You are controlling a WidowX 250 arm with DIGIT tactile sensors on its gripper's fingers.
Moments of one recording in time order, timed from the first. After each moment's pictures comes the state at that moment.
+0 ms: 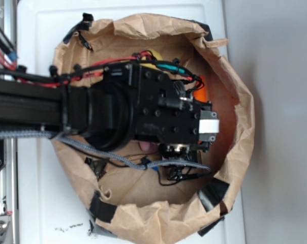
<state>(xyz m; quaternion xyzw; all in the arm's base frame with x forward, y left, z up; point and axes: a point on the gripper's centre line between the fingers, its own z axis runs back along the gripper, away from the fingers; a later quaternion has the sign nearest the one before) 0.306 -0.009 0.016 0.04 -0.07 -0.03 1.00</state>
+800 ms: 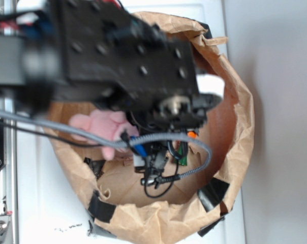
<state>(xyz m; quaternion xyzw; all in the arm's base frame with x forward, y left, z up) 0.260 -0.016 0.115 -0.07 0.00 -0.01 1.00</state>
